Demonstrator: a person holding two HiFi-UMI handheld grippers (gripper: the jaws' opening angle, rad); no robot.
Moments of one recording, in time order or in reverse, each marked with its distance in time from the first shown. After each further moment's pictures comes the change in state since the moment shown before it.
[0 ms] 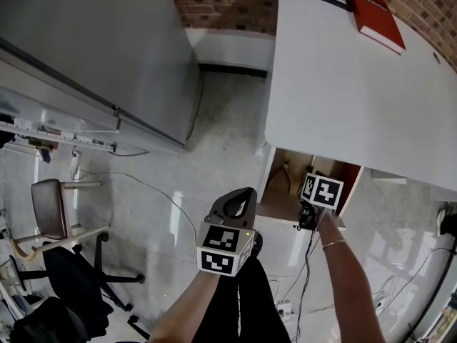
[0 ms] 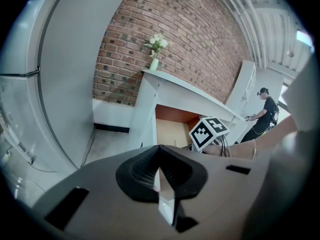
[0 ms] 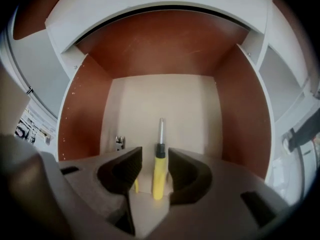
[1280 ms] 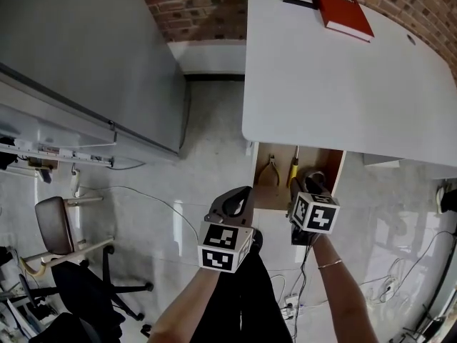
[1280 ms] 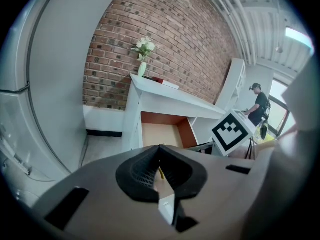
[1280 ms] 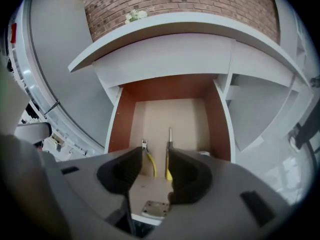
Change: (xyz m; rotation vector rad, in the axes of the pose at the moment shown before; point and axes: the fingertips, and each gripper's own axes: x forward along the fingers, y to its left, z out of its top) left arm -0.017 -0.037 0.017 0.083 -0.022 -0.067; right arm -0.104 0.024 -0.012 0.017 -0.155 0.090
